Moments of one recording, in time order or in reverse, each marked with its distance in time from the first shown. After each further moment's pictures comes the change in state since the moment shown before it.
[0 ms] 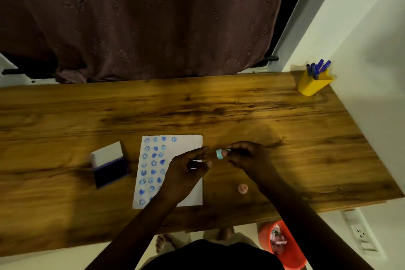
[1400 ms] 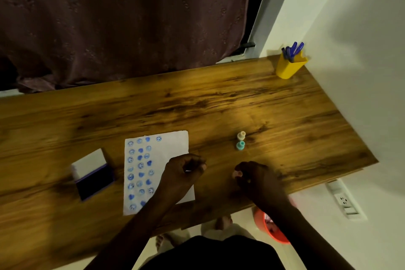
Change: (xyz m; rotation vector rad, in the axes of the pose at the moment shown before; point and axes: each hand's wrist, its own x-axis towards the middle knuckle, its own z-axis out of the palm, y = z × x) left_hand 0.006 -0.029 0.011 0.114 -0.128 -0.052; right_hand -0.054 0.080 -0.031 -0.813 0.060 -0.120
